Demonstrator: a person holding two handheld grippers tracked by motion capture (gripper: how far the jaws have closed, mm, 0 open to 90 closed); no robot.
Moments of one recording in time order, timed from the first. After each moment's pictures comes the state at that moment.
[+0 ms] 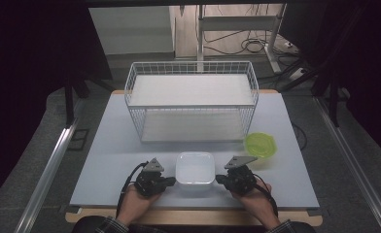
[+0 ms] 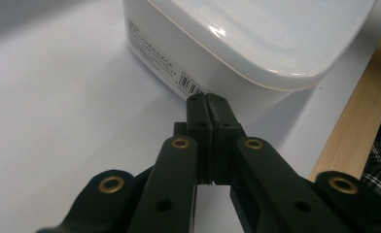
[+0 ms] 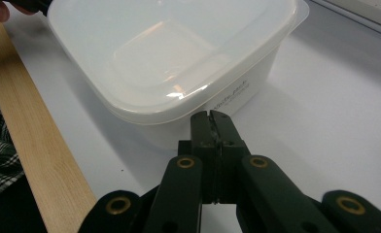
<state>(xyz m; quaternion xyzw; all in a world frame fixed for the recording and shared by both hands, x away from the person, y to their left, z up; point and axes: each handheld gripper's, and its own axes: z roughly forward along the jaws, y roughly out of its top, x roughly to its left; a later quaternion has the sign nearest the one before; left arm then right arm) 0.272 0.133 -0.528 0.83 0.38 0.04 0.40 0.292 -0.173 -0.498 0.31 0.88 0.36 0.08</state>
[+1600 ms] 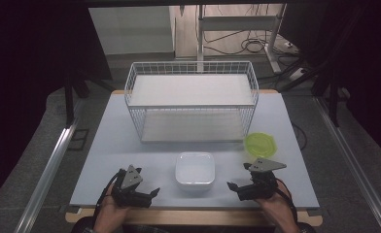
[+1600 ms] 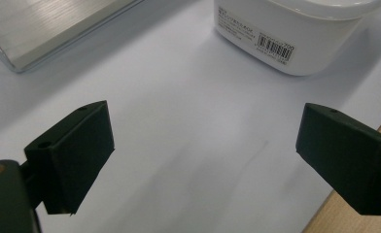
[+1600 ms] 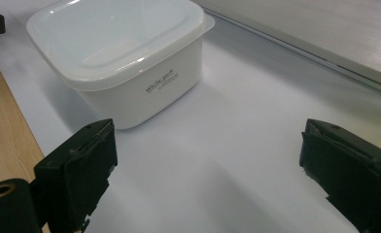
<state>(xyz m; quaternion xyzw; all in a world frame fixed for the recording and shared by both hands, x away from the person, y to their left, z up) 0.234 0.182 -0.520 0.83 0.37 0.20 0.37 0.284 -0.230 -0.496 0.31 0.84 0.43 0.14</state>
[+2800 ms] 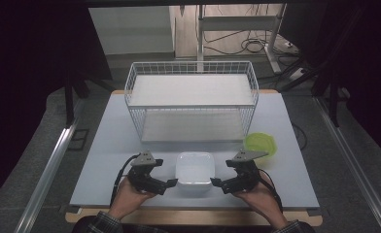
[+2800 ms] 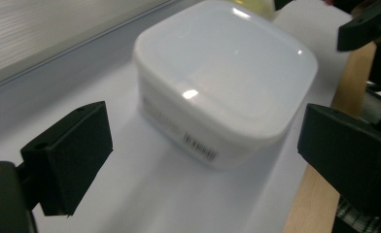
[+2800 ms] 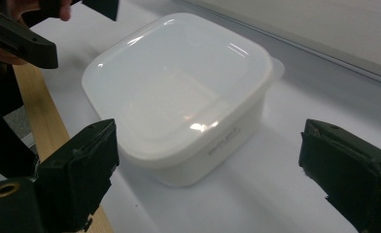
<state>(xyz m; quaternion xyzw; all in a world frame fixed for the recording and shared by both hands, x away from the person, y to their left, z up) 0.284 0.146 -0.500 0.81 0.33 0.05 0.48 0.300 -0.183 -0.483 0.32 0.84 0.44 0.06</state>
